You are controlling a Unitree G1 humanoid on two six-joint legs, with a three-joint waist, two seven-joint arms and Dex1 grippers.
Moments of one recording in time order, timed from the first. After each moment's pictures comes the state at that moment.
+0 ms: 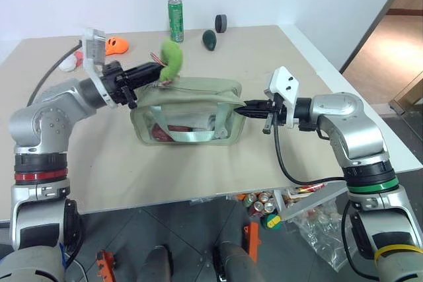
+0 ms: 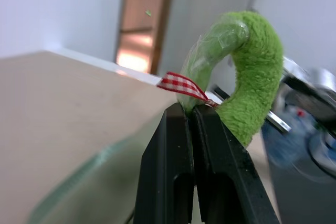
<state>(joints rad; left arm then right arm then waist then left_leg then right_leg) -0.79 0.63 0.19 0.10 -0.76 0.75 -1.04 -0.78 -0.64 0.12 0.04 0.23 0.45 1.07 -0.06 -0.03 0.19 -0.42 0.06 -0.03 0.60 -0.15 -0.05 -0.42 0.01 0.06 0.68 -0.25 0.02</state>
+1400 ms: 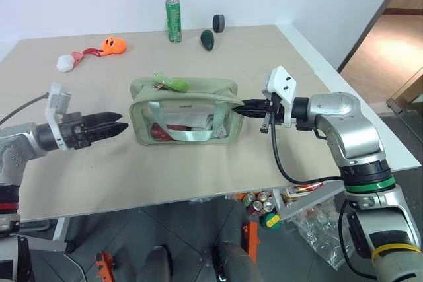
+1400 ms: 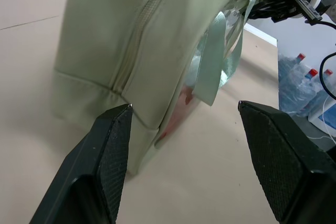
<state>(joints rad) -0.53 0.83 0.22 0.27 -0.66 0.67 -1.26 -0.79 -0.62 0.12 0.05 0.21 0.44 1.06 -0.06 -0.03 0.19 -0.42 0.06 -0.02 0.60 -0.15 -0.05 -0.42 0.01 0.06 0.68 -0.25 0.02</state>
